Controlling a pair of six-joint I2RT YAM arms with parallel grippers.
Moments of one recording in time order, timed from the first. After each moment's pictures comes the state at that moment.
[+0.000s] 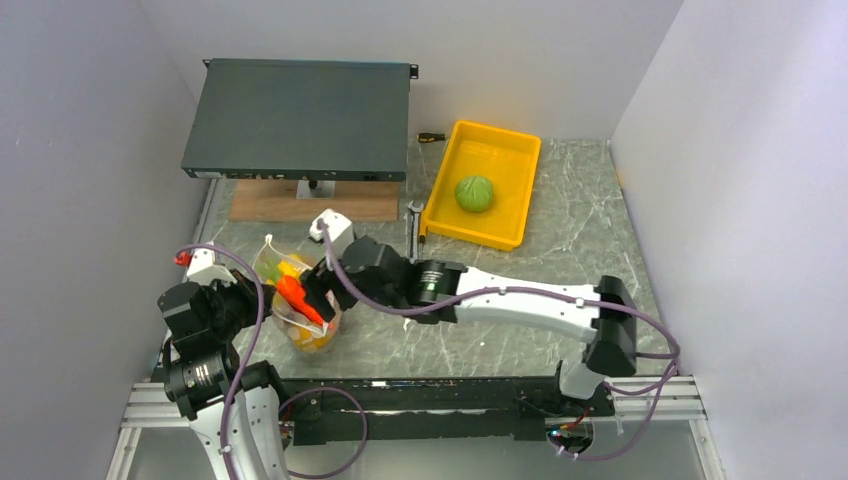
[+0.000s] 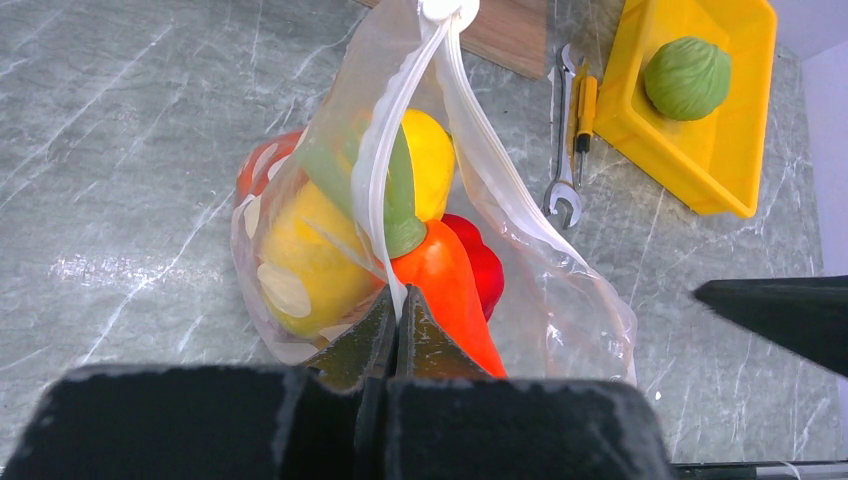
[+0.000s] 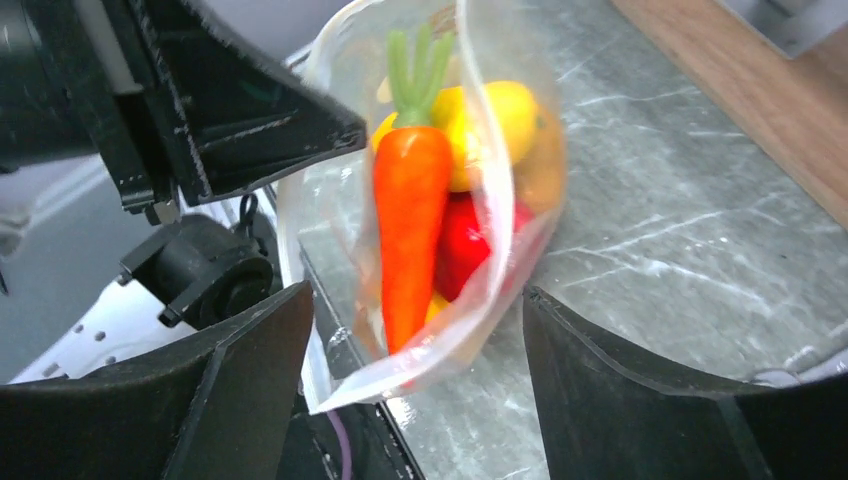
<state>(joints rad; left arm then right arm) 0.42 0.33 0.78 -0.95 0.49 -0.27 1.31 1.69 1.52 -0.25 0.18 0.27</state>
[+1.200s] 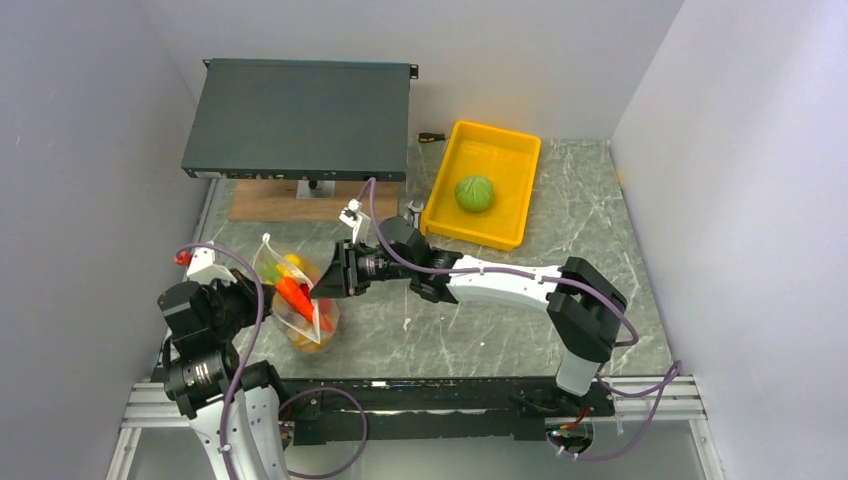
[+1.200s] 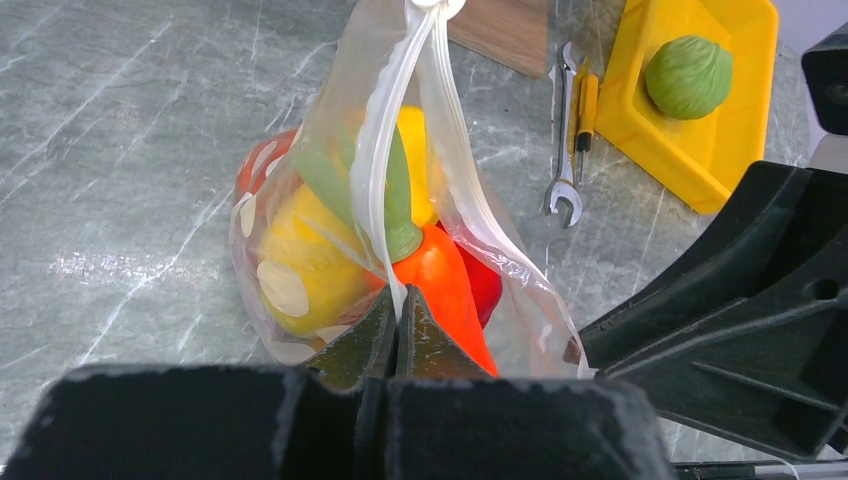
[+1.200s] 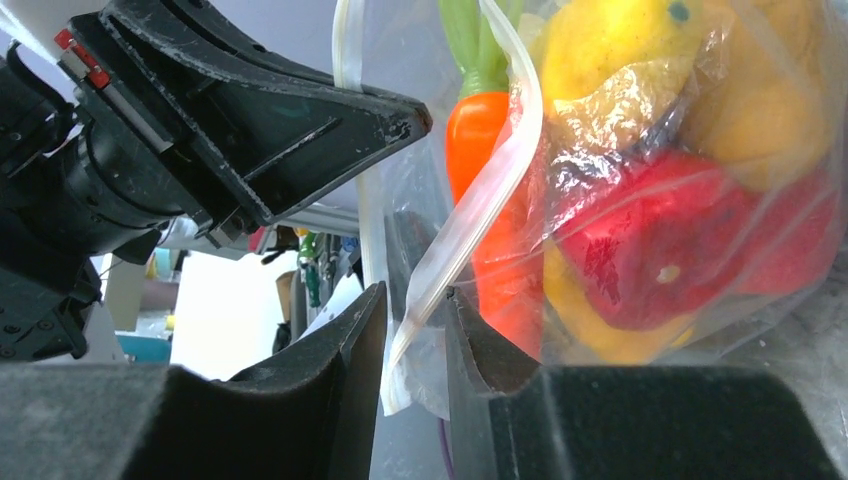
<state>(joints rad) 0.42 0.34 0.78 -0.95 0.49 -0.27 1.06 1.73 1.19 0.34 -0.48 0.92</state>
